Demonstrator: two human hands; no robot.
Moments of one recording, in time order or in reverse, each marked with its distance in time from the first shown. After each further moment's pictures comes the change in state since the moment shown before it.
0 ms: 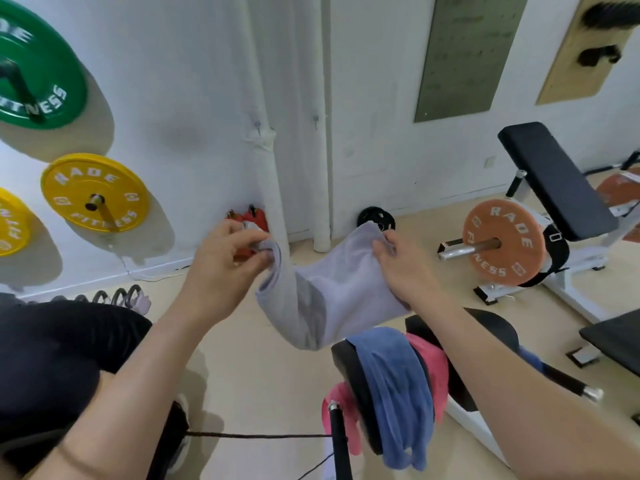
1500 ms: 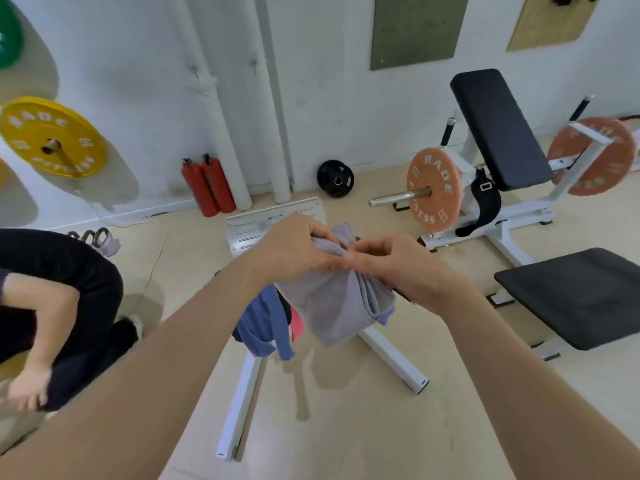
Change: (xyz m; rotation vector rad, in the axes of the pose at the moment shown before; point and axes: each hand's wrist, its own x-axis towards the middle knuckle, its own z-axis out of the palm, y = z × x) left_hand -0.122 0.282 0.339 0.062 -0.511 -0.164; right_hand -0.169 0.214 -0.321 0.372 -0.570 0.091
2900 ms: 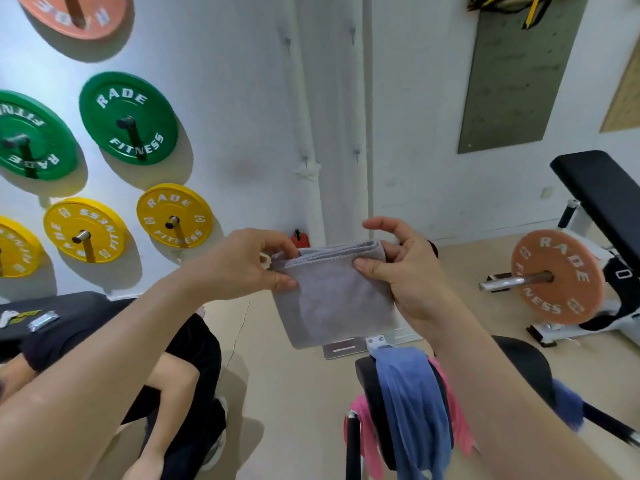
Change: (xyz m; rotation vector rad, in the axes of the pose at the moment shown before) left_hand -0.072 -0.218 -0.368 0.255 0.177 0.048; right_hand 0.216 -0.179 0.268 0.336 0.204 -0.409
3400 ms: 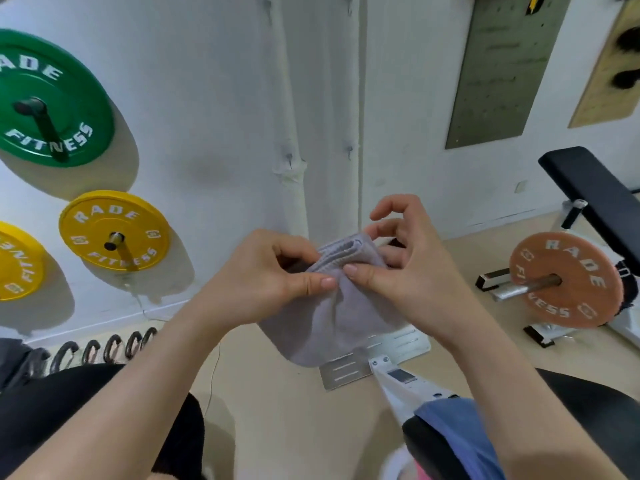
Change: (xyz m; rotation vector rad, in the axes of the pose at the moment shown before) left_hand 0.156 -0.174 -0.055 -0.438 0.021 0.206; right_hand 0.205 0.053 0.122 -0.394 0.058 -0.146
